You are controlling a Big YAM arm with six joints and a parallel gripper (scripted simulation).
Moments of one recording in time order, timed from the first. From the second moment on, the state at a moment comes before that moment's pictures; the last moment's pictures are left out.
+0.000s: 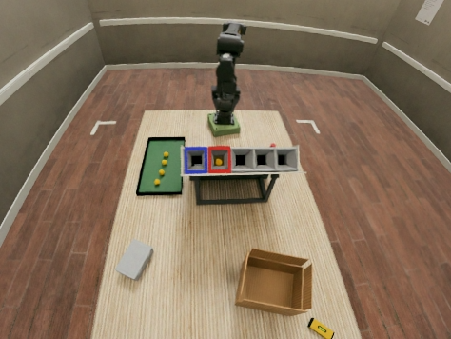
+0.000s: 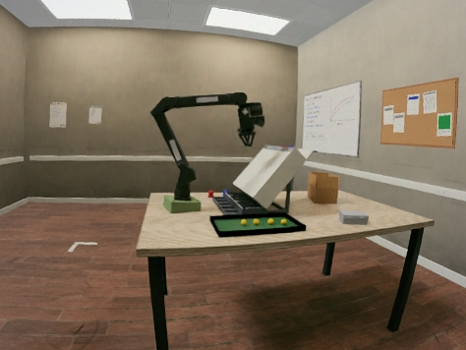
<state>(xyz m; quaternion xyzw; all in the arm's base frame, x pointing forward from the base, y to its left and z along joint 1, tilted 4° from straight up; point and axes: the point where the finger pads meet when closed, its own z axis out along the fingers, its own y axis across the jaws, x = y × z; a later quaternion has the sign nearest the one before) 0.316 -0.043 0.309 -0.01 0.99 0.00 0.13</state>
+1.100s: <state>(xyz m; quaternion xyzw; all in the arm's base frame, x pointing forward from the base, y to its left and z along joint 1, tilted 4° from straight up) 0.260 -0.006 0.261 -0.01 1.00 0.01 0.04</state>
